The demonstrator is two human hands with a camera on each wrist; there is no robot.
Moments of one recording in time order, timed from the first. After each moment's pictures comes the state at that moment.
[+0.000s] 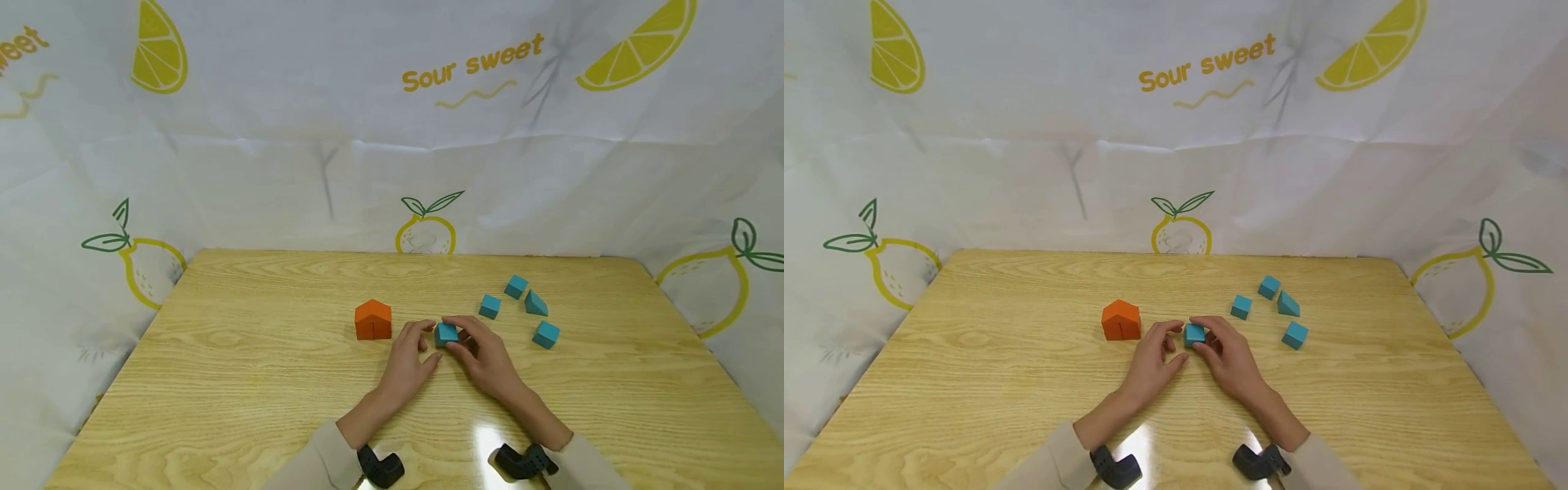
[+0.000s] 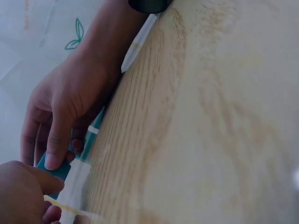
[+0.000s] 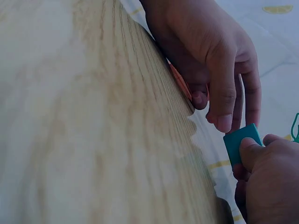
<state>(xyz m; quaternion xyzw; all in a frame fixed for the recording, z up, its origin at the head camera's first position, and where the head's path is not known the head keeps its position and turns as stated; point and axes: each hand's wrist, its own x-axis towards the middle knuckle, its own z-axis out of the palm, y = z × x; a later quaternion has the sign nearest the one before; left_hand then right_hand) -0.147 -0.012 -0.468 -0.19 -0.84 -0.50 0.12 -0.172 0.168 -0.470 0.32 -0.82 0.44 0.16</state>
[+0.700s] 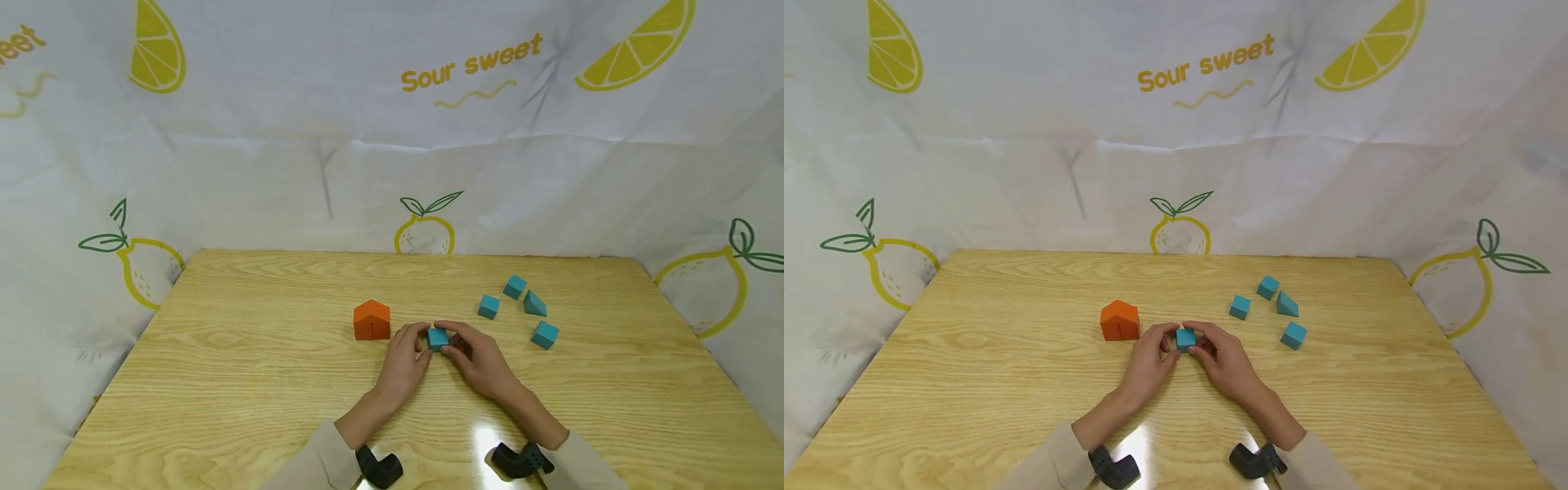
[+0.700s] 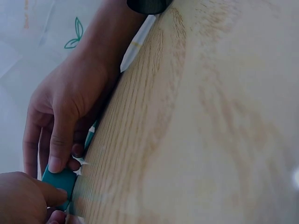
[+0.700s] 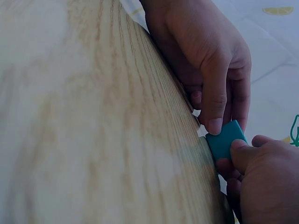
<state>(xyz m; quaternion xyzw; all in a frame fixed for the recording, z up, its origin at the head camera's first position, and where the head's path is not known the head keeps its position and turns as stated) -0.147 -0.013 -0.467 -0.15 -0.87 -0.46 0.11 -0.171 0.166 -0.473 0.33 -0.83 0.43 0.11</state>
